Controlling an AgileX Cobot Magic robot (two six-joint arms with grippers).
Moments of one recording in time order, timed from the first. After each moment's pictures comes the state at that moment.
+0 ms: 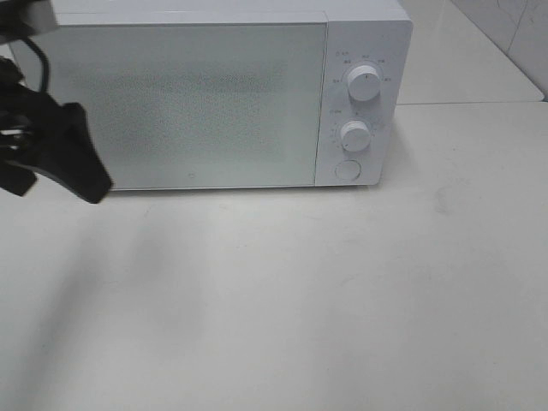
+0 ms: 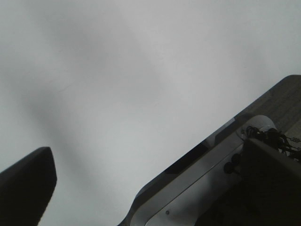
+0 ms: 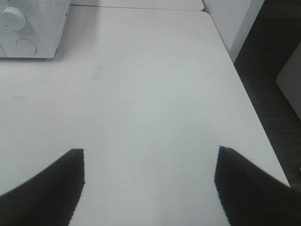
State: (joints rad) left arm -0.25 1.48 -1.13 -0.43 1.13 0.38; right arm 0.02 0.00 -0.50 -0.09 1.00 0.04
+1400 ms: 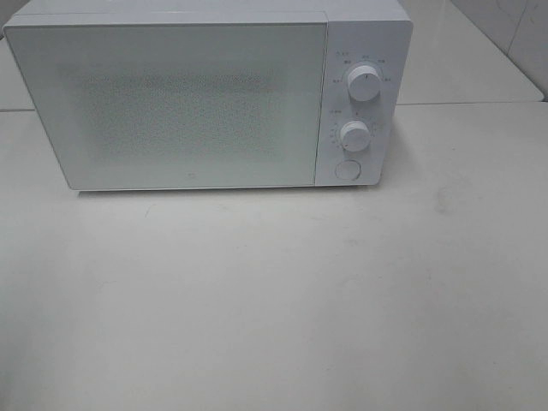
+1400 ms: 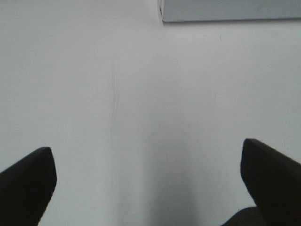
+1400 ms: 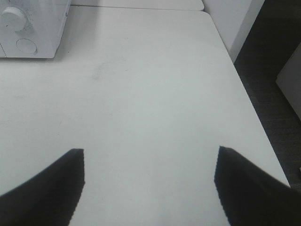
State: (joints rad) left arm 0.06 0.40 -0.54 -0.10 0.95 0.11; right arm 0.02 0.00 -0.50 -0.09 1.00 0.04
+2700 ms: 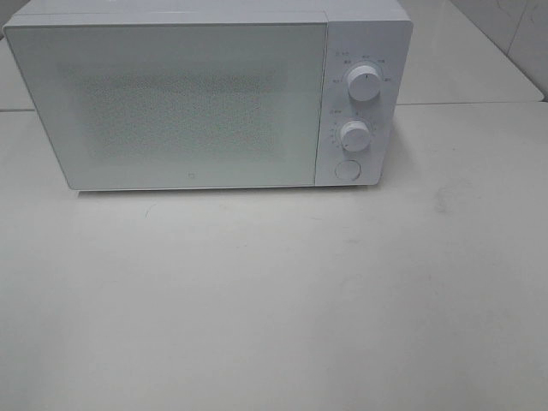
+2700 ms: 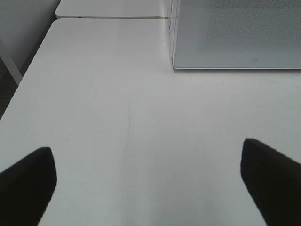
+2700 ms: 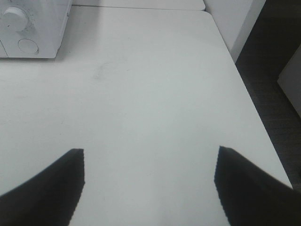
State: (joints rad) left arm 0.04 0.00 -0.52 -0.04 1.07 0.03; right arm 0.02 0.00 -0.50 -0.09 1.00 0.04
